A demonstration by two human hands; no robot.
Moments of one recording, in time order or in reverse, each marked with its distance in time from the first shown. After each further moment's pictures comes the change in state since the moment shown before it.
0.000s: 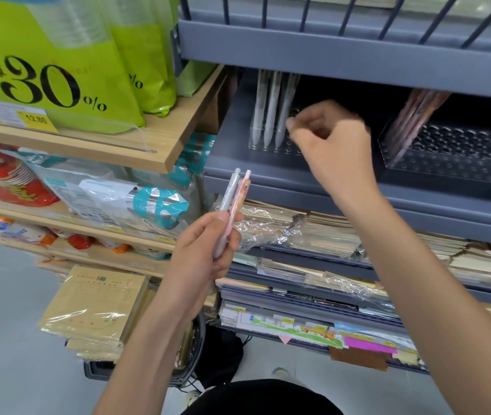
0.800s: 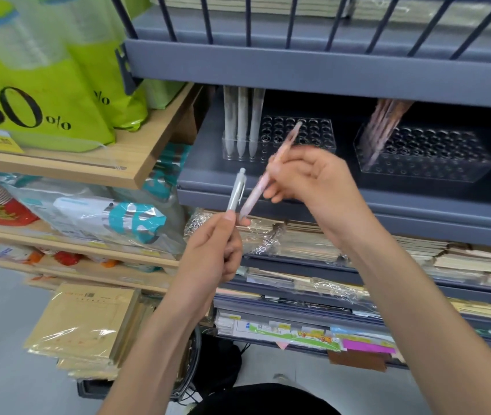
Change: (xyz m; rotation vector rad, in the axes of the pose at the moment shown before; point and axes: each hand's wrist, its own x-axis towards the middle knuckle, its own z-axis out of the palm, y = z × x) left_hand 0.022 -0.003 0.046 0.114 0.037 -0.006; right_hand -0.030 0.020 -0.027 0.585 -0.338 0.171
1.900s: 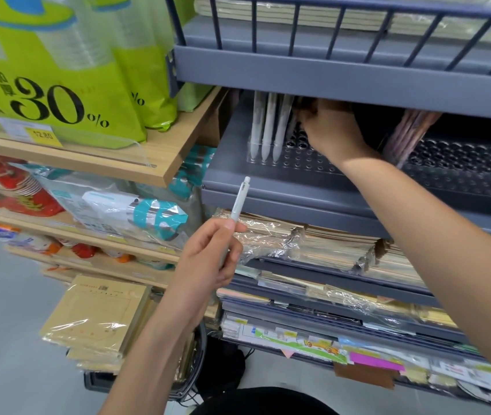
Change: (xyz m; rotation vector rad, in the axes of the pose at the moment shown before) left_hand -0.016 0.005 -0.031 0.007 0.013 0.055; right_hand 0.119 -0.009 -0.006 -0.956 0.210 -0.147
